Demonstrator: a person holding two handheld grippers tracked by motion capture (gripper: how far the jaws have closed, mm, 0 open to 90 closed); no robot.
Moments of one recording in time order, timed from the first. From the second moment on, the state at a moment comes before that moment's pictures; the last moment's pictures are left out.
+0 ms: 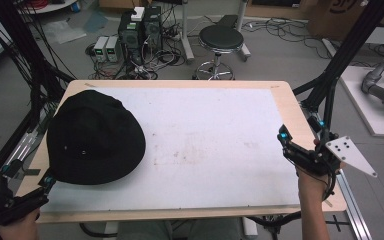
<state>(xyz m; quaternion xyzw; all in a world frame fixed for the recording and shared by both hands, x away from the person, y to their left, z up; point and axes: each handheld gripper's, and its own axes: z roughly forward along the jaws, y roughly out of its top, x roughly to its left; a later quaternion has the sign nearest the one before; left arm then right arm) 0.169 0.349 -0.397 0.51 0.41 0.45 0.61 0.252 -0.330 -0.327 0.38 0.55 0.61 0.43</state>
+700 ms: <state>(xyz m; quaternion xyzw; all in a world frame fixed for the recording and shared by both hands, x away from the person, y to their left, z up) 0.177 0.346 -0.402 0.53 0.41 0.45 0.59 0.254 -0.353 -0.401 0.43 0.55 0.59 0.41</state>
